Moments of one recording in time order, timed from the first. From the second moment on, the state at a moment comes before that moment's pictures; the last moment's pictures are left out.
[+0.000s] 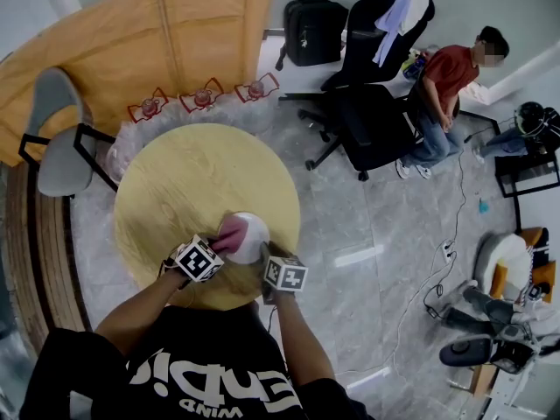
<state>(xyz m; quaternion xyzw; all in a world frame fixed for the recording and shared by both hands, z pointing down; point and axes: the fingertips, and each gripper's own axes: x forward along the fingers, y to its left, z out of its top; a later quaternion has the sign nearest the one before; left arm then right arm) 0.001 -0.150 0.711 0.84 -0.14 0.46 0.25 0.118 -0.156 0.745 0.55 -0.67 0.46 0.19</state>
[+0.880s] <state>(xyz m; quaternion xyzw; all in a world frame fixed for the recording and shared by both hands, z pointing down) 0.003 -0.183 0.590 0.89 -0.19 0.35 0.24 0.098 -0.177 0.572 0.55 -0.77 0.31 0.11</state>
